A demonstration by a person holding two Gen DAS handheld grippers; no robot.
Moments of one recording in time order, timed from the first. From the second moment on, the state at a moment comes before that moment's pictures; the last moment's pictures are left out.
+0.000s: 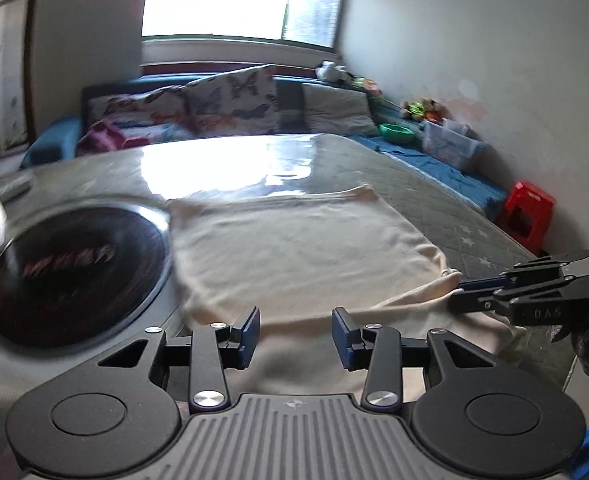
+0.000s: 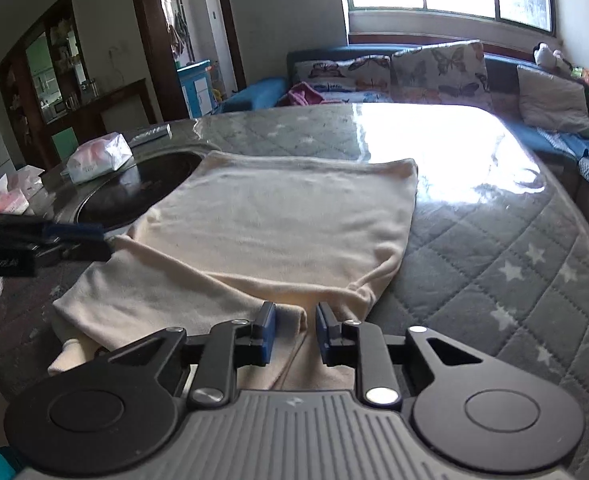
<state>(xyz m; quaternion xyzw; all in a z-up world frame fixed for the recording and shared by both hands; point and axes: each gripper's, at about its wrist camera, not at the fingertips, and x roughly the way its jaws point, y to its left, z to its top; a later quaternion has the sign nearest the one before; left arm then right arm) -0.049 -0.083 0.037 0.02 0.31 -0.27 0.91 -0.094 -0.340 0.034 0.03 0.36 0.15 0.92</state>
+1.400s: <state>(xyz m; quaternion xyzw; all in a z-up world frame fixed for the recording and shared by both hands) -0.072 -0.128 0.021 0.09 0.29 -0.36 0.88 -0.123 -0.320 0.042 -0.06 0.34 0.20 0.92</state>
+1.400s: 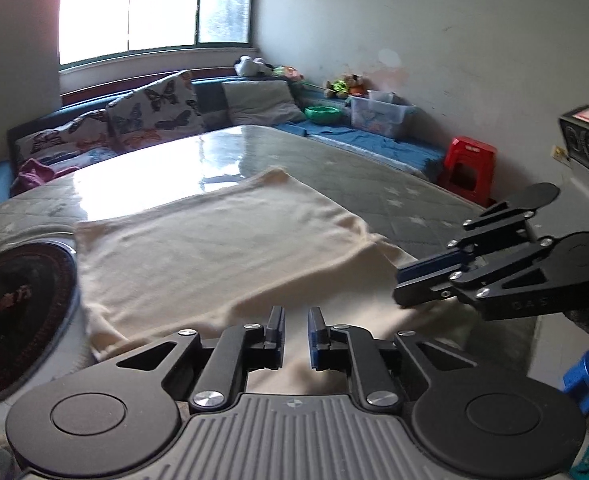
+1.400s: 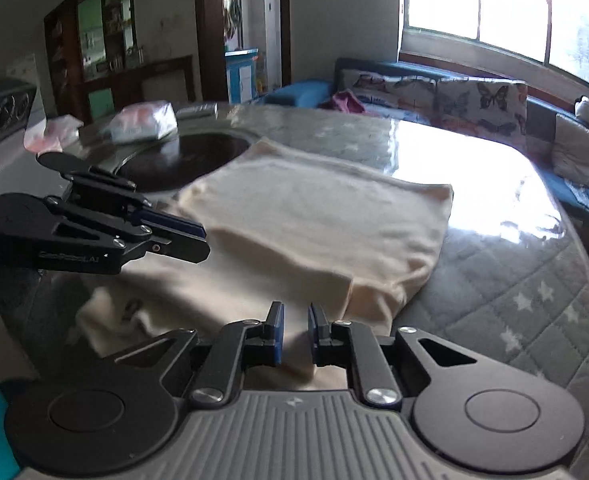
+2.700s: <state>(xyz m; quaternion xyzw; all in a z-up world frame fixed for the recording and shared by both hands) -0.084 -0.070 0.017 0.03 0.31 -0.29 0.90 -0.123 -0.316 0.038 -0.07 0.34 0.21 0.91</state>
